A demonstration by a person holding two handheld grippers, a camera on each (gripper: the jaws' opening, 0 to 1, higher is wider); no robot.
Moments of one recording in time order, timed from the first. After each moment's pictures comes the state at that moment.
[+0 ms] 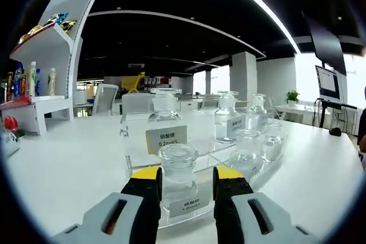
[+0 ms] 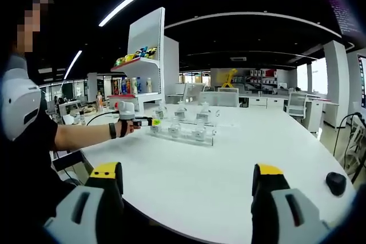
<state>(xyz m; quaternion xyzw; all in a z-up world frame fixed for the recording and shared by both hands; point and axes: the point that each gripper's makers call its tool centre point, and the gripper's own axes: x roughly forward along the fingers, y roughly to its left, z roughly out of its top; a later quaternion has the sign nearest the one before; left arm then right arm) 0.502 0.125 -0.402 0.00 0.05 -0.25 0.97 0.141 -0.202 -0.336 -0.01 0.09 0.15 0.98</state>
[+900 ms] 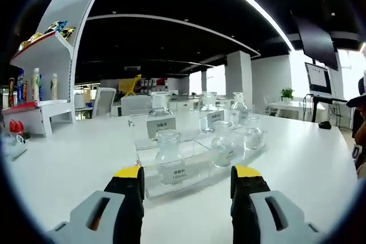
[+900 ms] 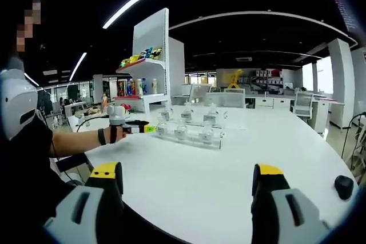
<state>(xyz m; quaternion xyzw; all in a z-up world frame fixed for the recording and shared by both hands) 0.432 0.145 -0.395 0.00 0.03 -0.27 0.96 0.156 -0.184 -0.333 -0.01 0.08 0.18 0.98</state>
